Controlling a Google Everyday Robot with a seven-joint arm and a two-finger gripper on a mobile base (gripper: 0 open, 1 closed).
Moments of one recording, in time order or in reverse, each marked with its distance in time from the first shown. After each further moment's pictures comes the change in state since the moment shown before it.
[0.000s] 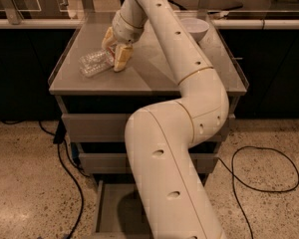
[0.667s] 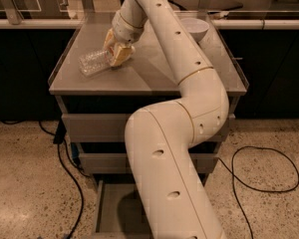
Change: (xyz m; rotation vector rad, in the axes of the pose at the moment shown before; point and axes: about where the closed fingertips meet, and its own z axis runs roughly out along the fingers) arm 0.000 0.000 0.000 0.000 0.000 0.000
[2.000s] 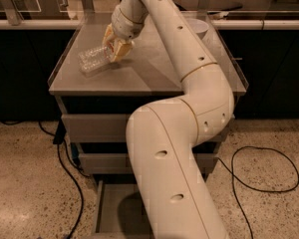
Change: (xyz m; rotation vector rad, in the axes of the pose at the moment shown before) arm -0.007 -0.008 -0.016 0.034 0.015 -0.062
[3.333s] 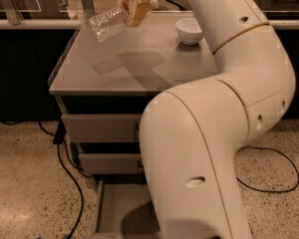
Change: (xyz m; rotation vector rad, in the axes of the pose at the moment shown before) arm -0.019 0.004 -0.152 0.087 0.256 0.008
